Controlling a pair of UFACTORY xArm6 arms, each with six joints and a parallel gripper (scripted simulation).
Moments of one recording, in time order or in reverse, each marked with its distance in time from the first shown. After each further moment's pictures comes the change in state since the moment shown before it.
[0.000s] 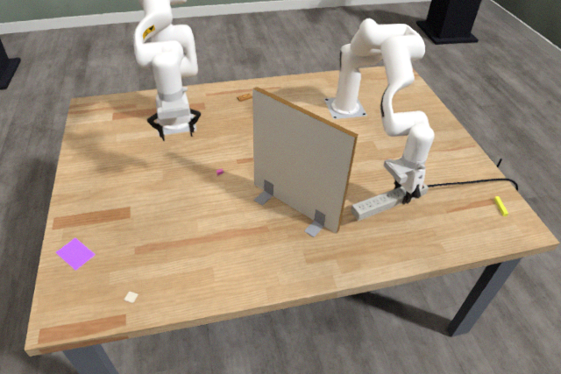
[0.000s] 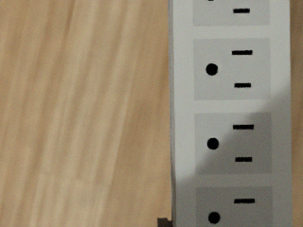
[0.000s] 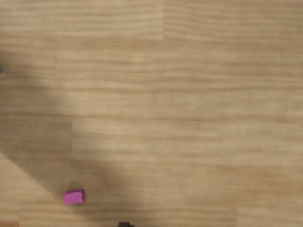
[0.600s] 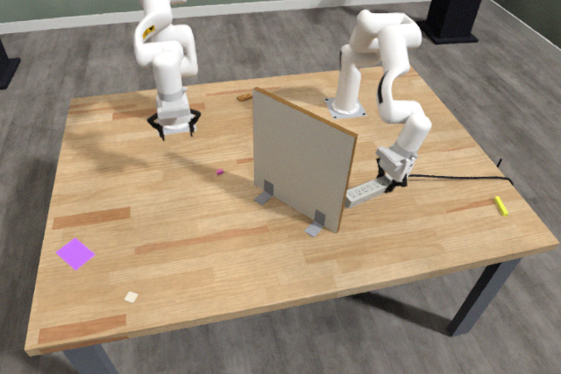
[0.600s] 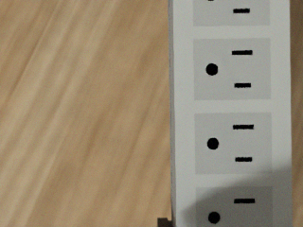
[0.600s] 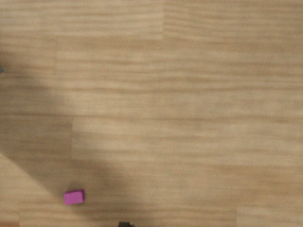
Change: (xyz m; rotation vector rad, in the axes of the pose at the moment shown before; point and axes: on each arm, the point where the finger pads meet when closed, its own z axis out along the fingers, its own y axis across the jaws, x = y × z) left arm 0.042 0.054 -0.025 -0.102 0.192 -0.167; right arm 0.000 0.000 0.000 0.000 0.000 0.000
